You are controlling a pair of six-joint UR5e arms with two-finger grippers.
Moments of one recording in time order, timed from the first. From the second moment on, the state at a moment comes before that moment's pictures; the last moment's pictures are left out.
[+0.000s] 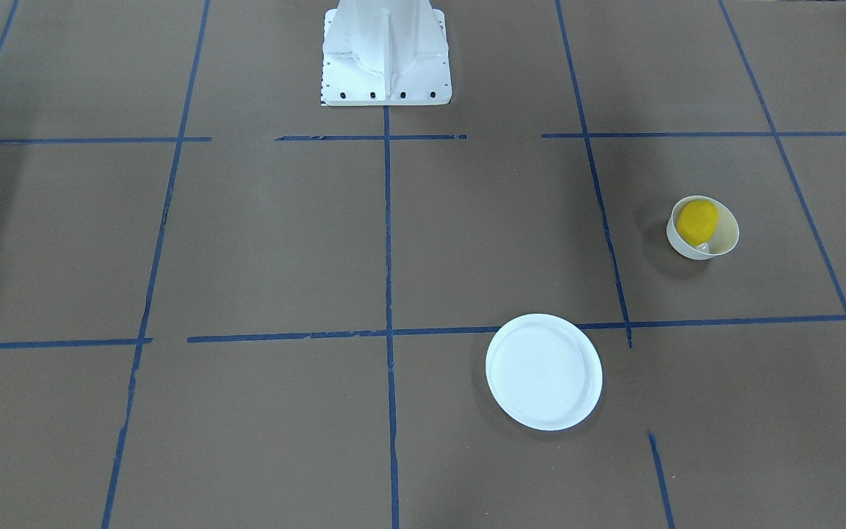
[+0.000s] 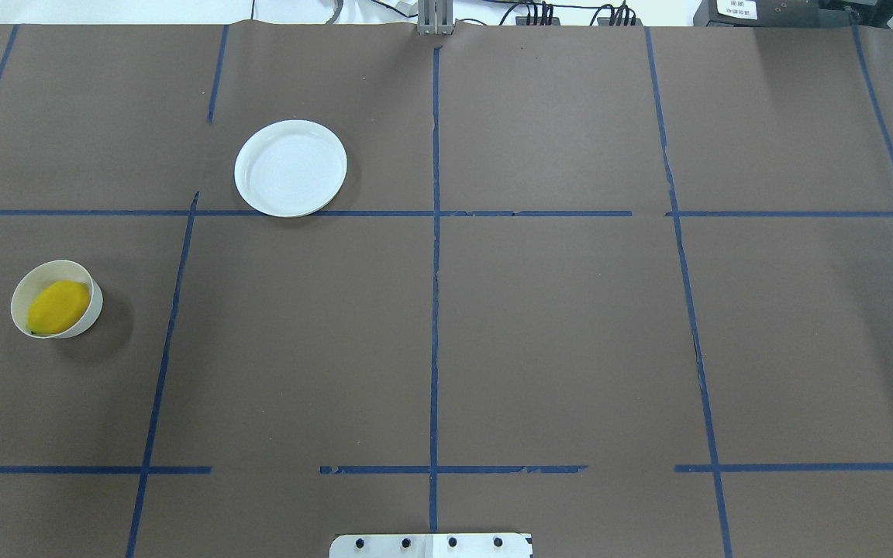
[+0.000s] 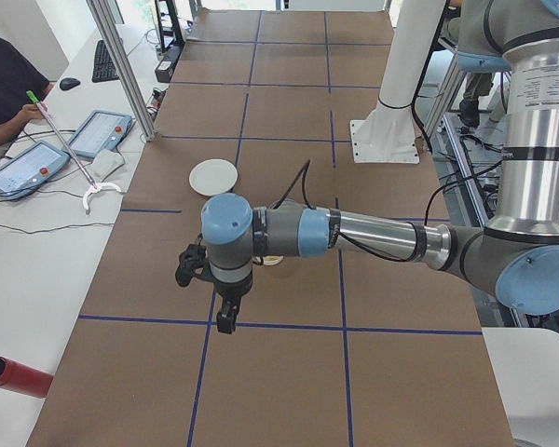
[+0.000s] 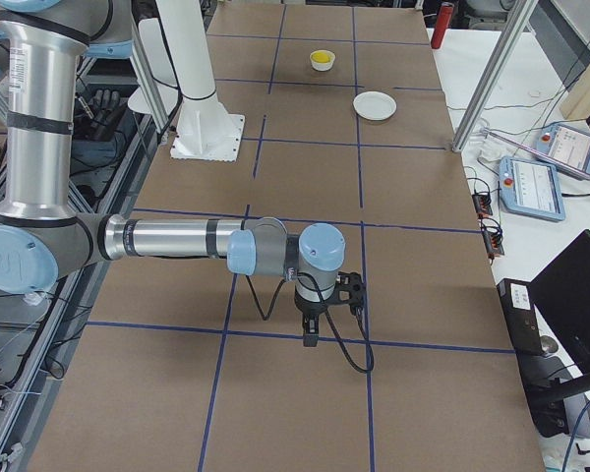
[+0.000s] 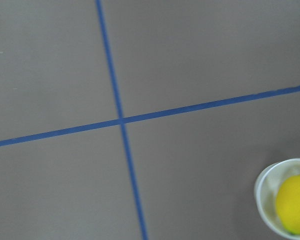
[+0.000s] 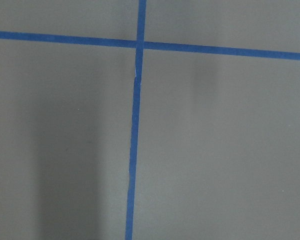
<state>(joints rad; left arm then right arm) -1.72 -1.58 -1.68 -1.40 -2.27 0.29 1.54 -1.71 1.75 -1.64 2.28 -0.05</state>
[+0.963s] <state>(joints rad) -1.70 -1.59 -1.66 -1.37 -2.33 0.17 1.54 -1.71 1.75 -1.64 2.28 -0.05</state>
